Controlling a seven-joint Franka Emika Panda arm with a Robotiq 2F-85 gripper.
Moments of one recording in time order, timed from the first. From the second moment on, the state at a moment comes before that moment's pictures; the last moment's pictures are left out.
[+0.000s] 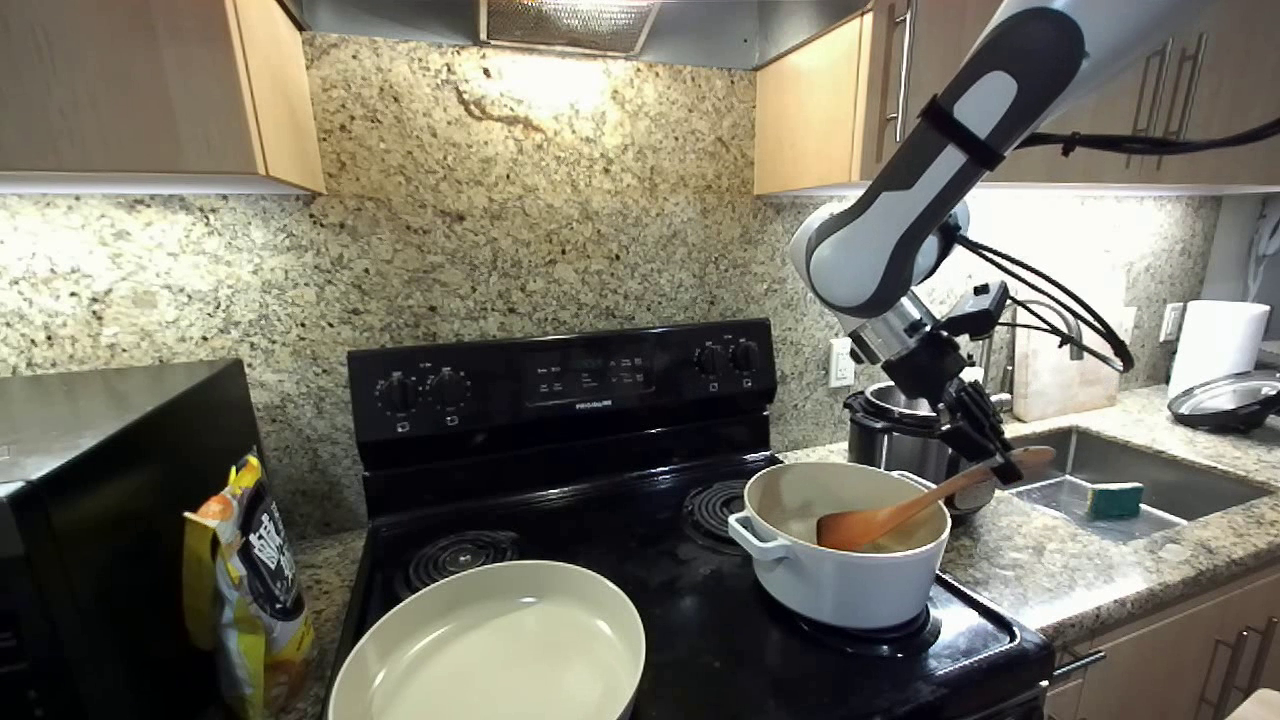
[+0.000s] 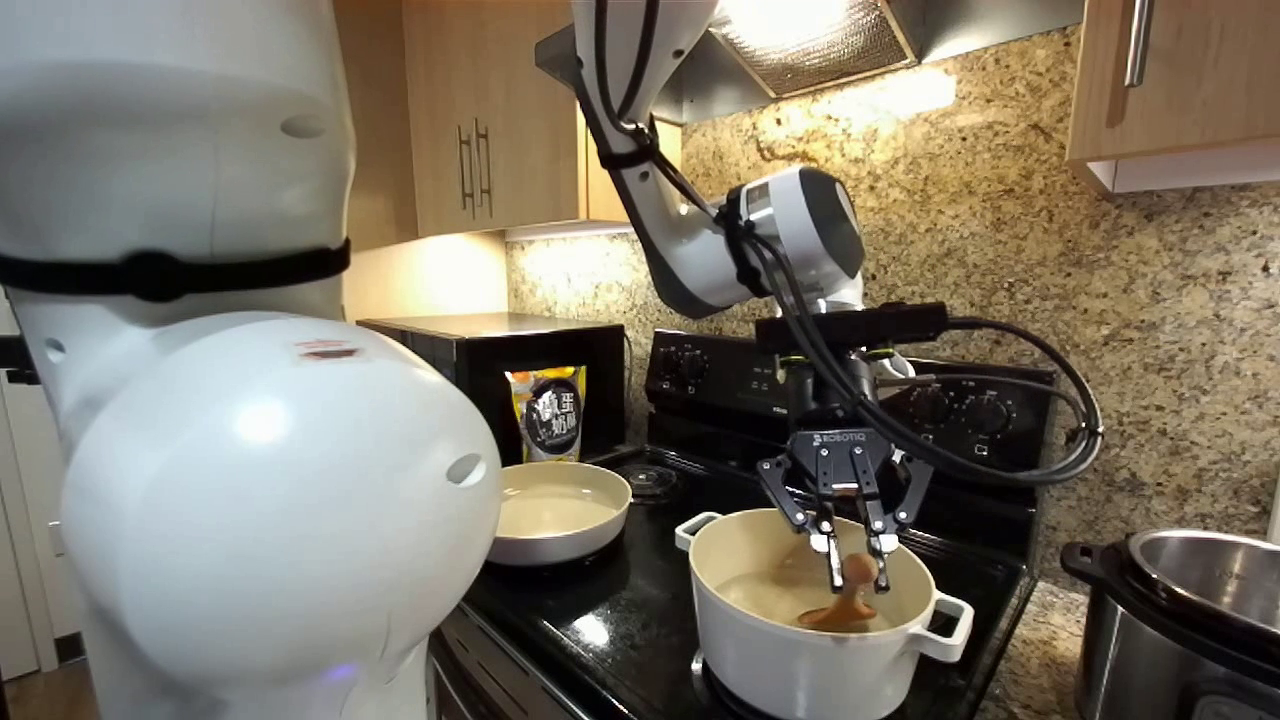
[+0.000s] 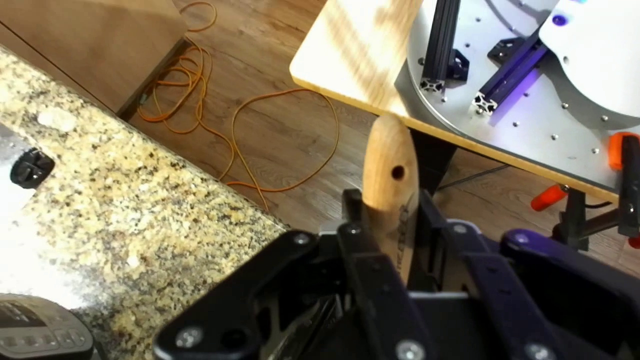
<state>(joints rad) -0.07 -0.10 -0.07 -2.44 -0.49 1.75 -0.29</state>
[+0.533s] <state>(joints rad) -0.04 -0.09 -0.05 -2.43 -0.52 1.61 -0.32</state>
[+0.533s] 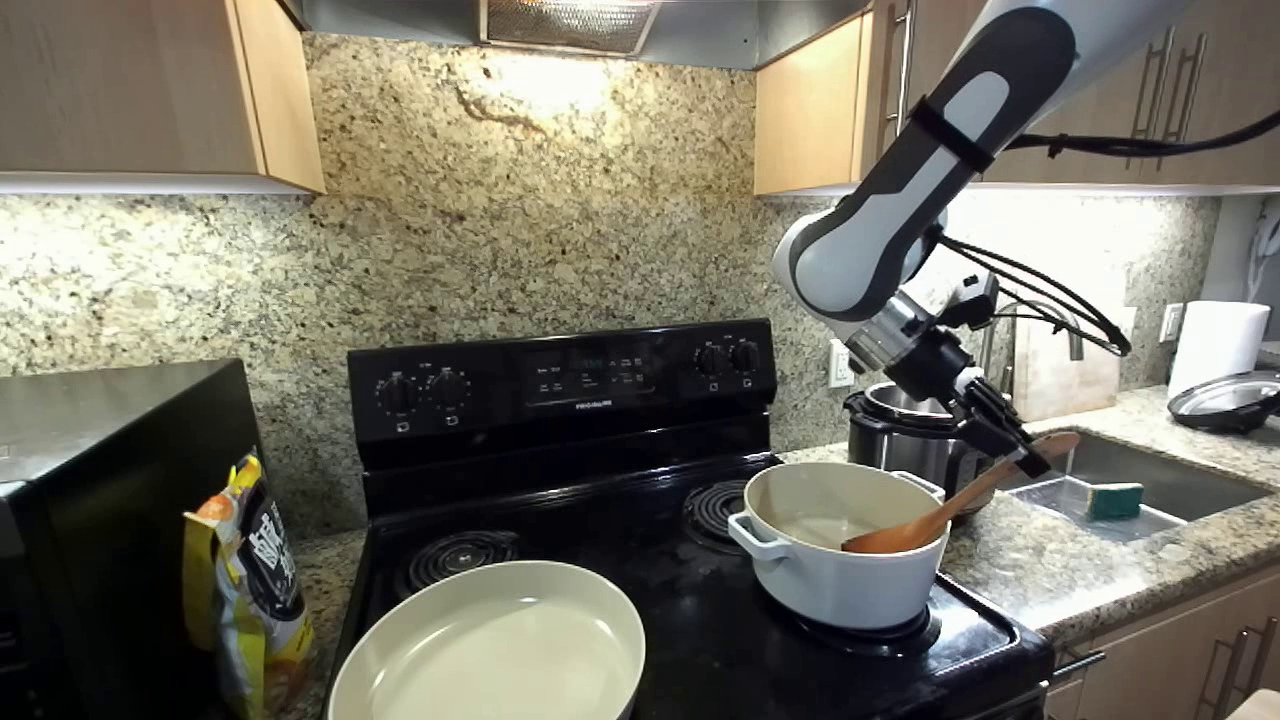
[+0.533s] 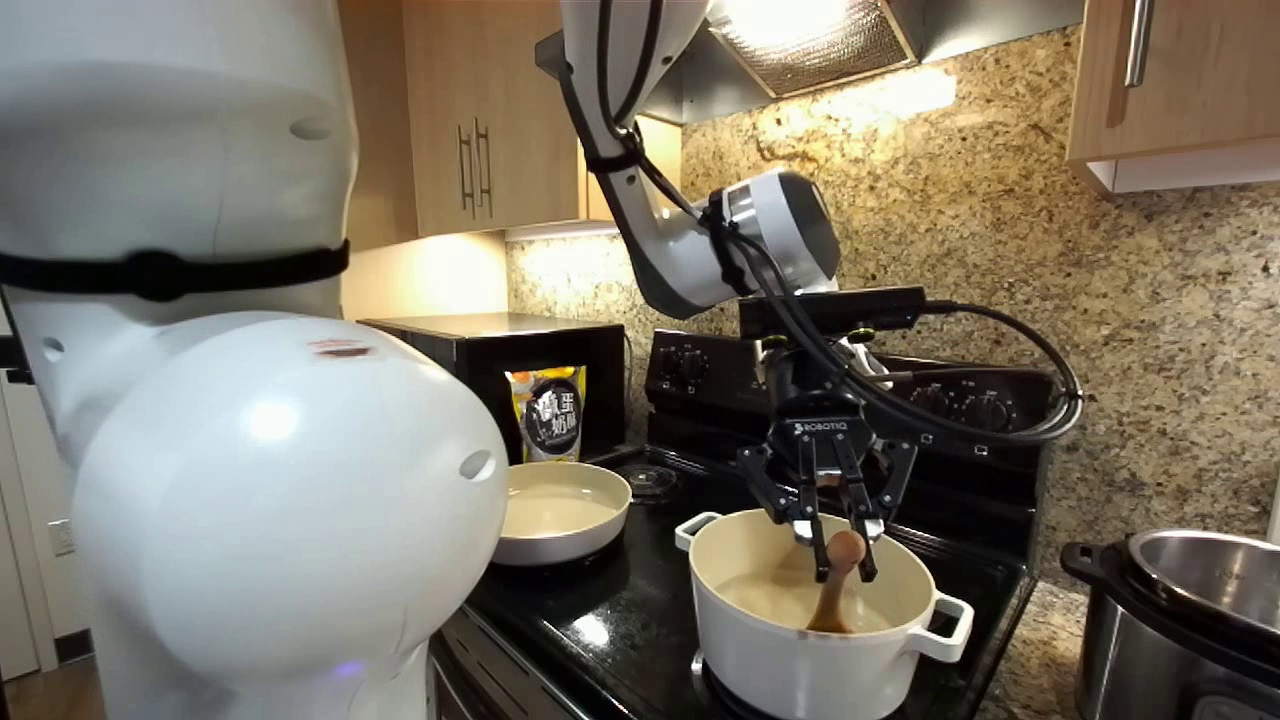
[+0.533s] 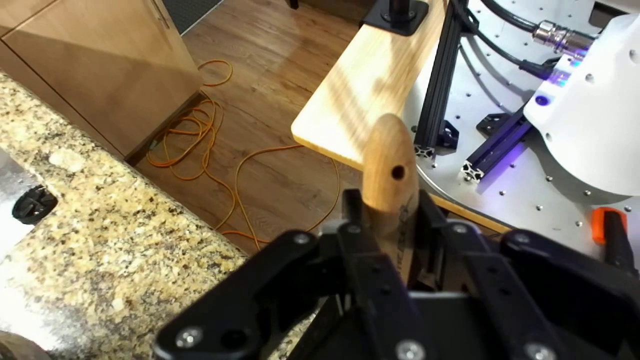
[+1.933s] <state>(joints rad) -0.01 0.01 -0.05 -2.32 -0.50 1.60 -0.32</state>
